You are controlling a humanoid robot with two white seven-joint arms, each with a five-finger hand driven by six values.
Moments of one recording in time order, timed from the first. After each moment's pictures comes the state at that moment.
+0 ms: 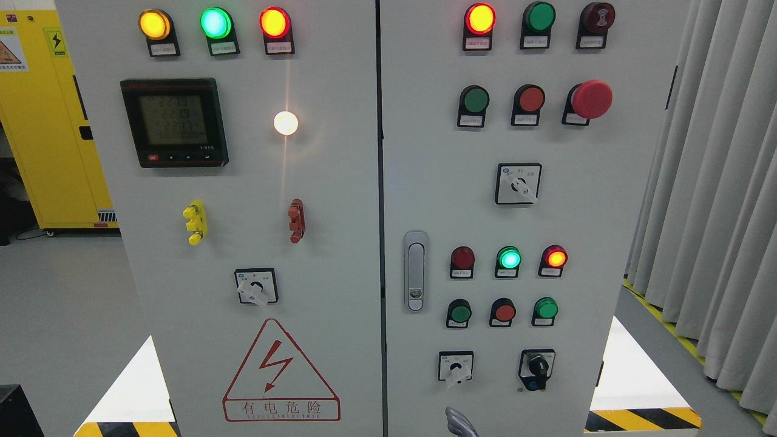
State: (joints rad) left arm 0.06 -0.10 -0.05 -0.10 0.07 -0.13 -0.05; right arm 0.08 -0.08 0.35 -1.83 0.30 -0.34 -0.10
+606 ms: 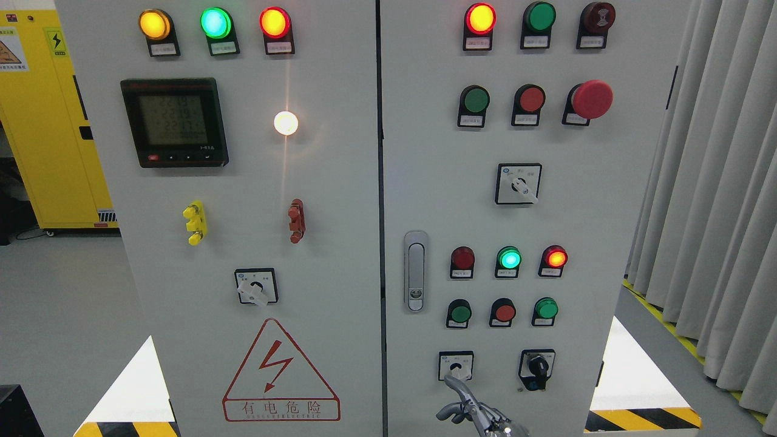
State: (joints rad) left arm 0.06 -0.10 -0.05 -0.10 0.07 -0.13 -0.05; right arm -0.09 -0.06 0.25 -1.80 0.87 -0.25 -0.16
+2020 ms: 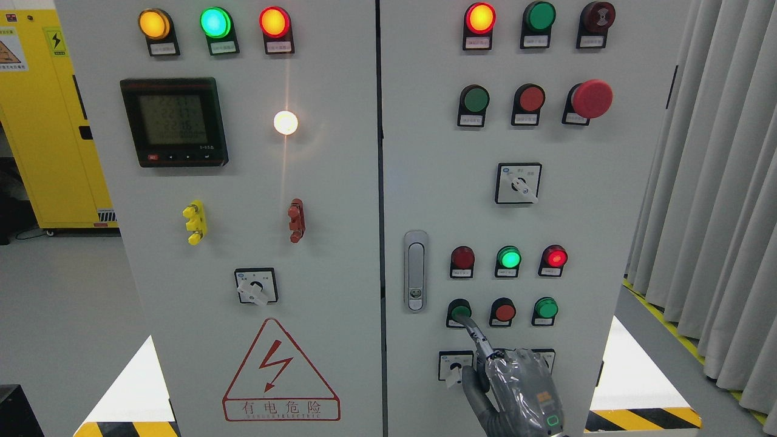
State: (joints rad) left arm 0.06 -0.10 -0.05 -0.10 0.07 -0.13 -0.05; right arm -0.27 -0.04 0.17 -1.64 1.06 -0.23 -0.16
